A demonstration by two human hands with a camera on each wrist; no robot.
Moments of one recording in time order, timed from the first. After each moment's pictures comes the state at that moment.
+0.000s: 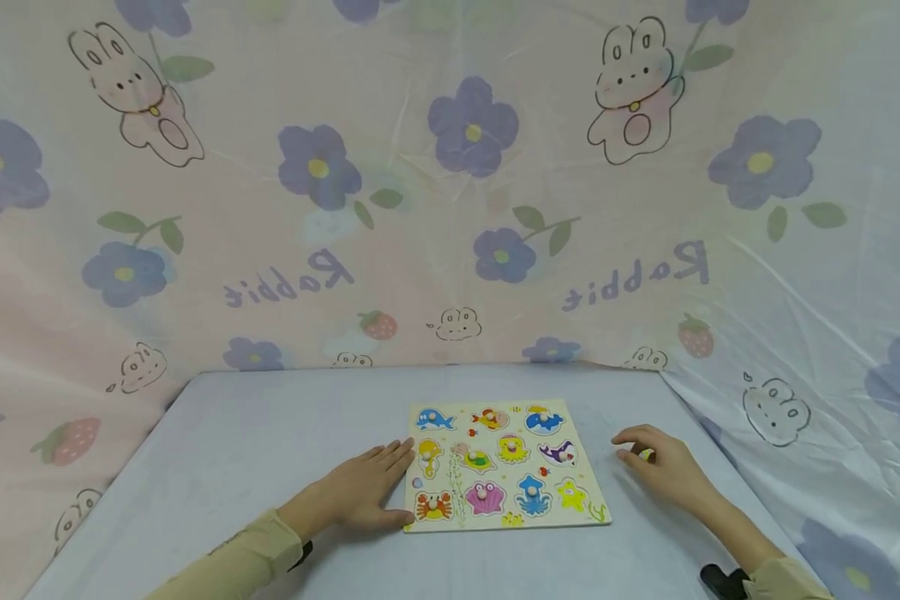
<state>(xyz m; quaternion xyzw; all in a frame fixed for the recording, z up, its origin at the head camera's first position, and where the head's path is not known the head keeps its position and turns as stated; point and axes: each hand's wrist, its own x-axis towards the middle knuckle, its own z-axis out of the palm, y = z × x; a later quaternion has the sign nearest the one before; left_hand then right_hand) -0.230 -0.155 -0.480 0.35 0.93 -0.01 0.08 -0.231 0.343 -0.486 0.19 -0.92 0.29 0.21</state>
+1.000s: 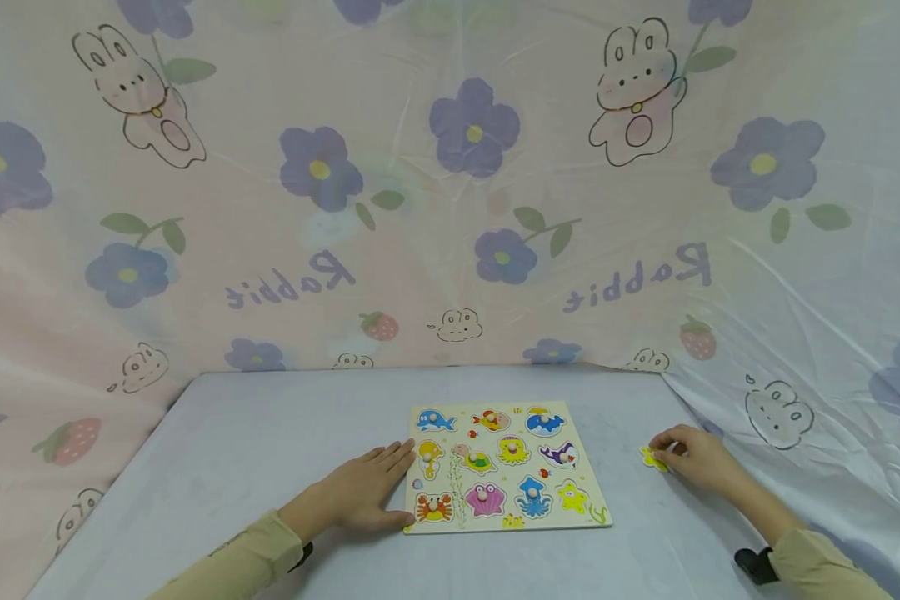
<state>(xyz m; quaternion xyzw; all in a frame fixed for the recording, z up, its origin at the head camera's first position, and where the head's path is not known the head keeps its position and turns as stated) -0.227 -0.153 -0.477 0.35 0.93 0.00 0.07 -0.258 0.408 -0.490 0.11 -0.96 0.24 0.07</state>
